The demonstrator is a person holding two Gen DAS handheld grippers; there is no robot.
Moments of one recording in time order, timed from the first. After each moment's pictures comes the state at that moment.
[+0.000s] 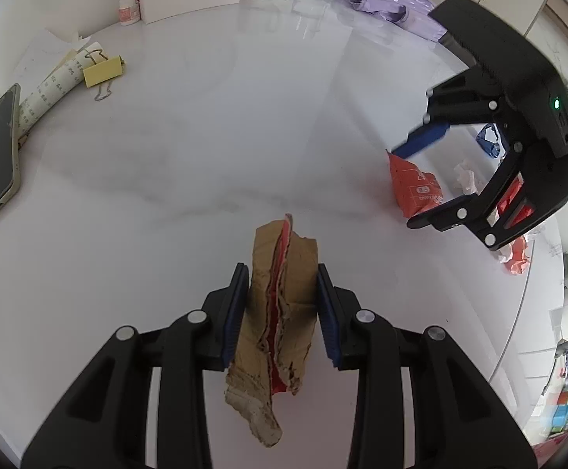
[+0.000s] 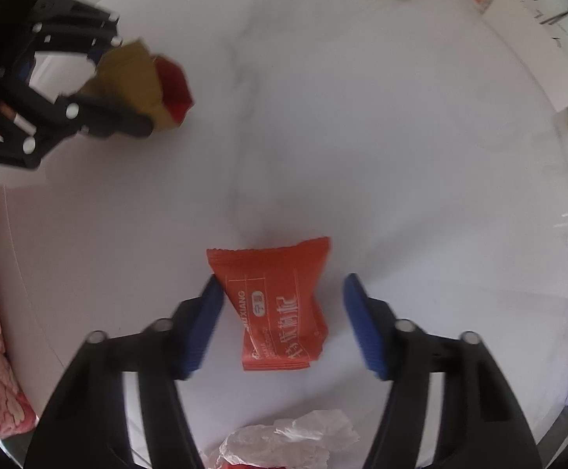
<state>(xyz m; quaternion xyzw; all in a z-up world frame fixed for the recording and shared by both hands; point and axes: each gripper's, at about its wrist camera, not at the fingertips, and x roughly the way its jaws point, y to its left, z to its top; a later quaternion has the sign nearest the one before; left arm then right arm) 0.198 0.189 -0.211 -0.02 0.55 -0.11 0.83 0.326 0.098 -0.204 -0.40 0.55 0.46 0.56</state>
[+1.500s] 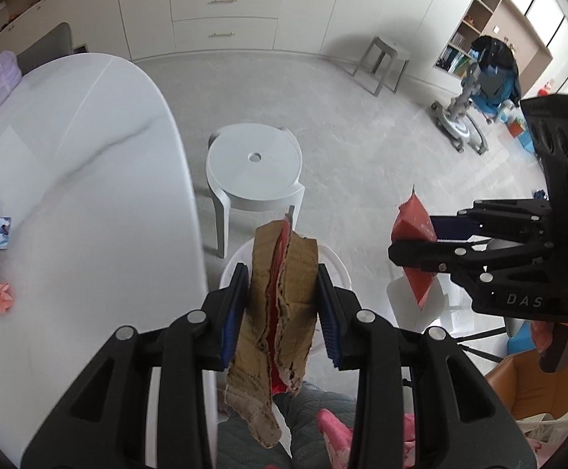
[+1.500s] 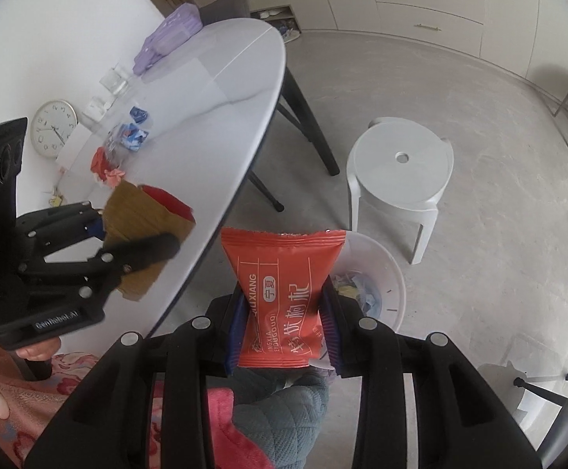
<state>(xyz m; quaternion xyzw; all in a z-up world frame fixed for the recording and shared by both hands) -0.123 -0.298 -0.126 0.25 0.49 -0.50 0.67 -0.206 -0.379 -0.112 0.27 0.50 -0.12 0.81</state>
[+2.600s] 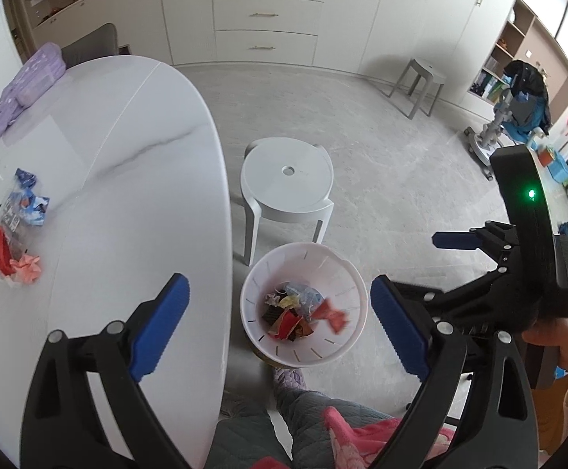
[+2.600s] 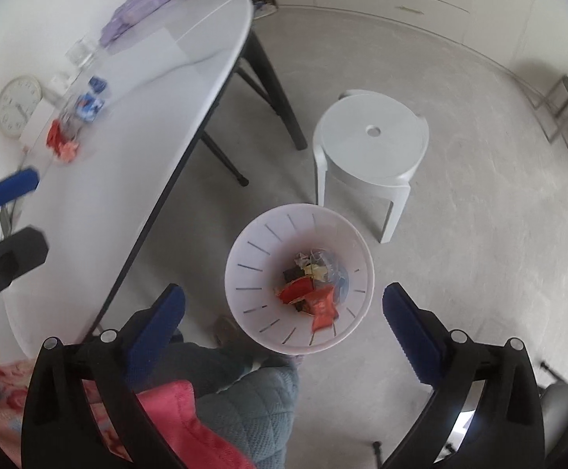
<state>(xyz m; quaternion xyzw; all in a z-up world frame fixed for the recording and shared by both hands) -0.121 -0.280 -0.105 0.22 0.48 -0.44 0.73 -0.214 -0.386 -0.138 0.24 0.56 -0.17 0.78</state>
